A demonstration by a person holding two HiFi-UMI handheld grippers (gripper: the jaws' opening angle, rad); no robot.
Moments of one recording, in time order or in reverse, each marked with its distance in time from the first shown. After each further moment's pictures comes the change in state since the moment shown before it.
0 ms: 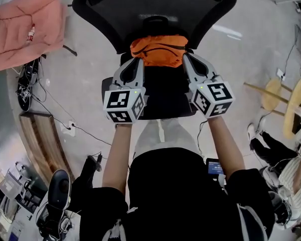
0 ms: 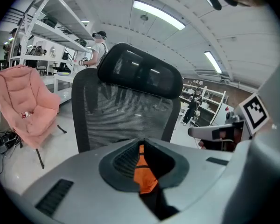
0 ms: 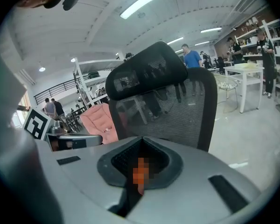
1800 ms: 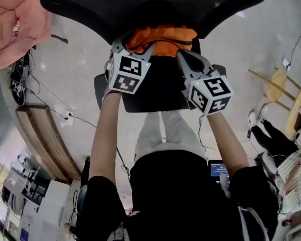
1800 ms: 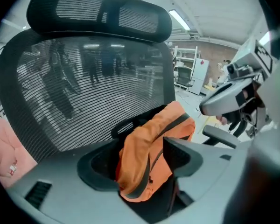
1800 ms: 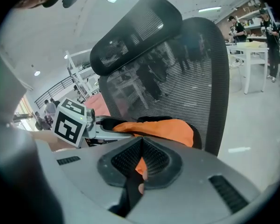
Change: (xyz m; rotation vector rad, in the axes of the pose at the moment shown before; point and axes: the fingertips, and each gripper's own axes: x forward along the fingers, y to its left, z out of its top) left arm 0.136 0.048 -0.076 0.451 0.313 -0.164; right arm 0.076 -0.019 -0.076 0.082 0.185 0.039
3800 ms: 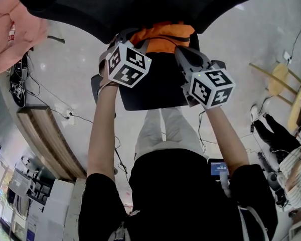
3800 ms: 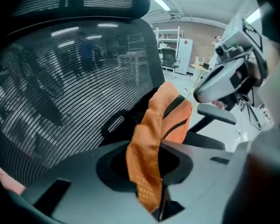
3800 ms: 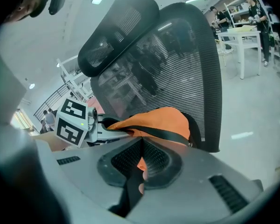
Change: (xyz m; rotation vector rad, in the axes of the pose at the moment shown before) left arm 0.031 -0.007 -0.009 0.228 0.181 -0.080; right arm 0.010 -0.024 -0.011 0.130 0.044 0.013
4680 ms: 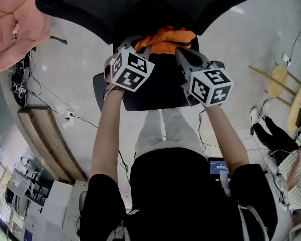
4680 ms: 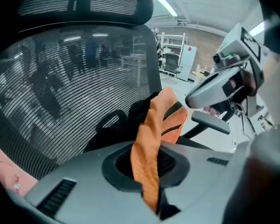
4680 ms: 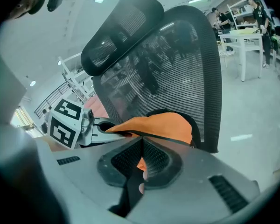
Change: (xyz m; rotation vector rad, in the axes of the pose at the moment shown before) left arm -0.014 -0.027 0.000 -0.088 -0.030 -0.035; right arm -0.010 0.005 -0.005 -0.023 0.006 -0.003
